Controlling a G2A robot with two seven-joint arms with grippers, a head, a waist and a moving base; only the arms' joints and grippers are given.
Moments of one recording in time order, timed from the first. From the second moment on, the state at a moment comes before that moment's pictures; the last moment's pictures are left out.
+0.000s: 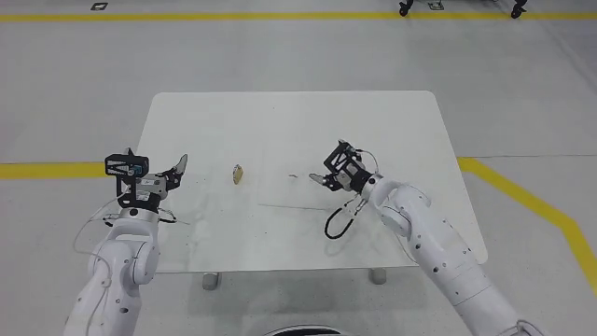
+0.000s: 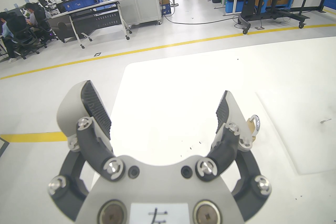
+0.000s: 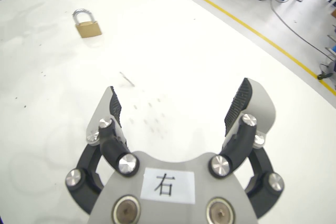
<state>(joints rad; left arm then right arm) 1.73 -1.15 -1.60 -1.80 1.33 0.00 0.00 -1.28 -1.22 1.06 -1.42 -1.36 -0.40 0.14</state>
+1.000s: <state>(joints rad) 1.73 -1.15 -1.60 -1.80 1.33 0.00 0.00 -0.94 -1.34 0.79 -1.04 -1.34 -0.54 0.14</state>
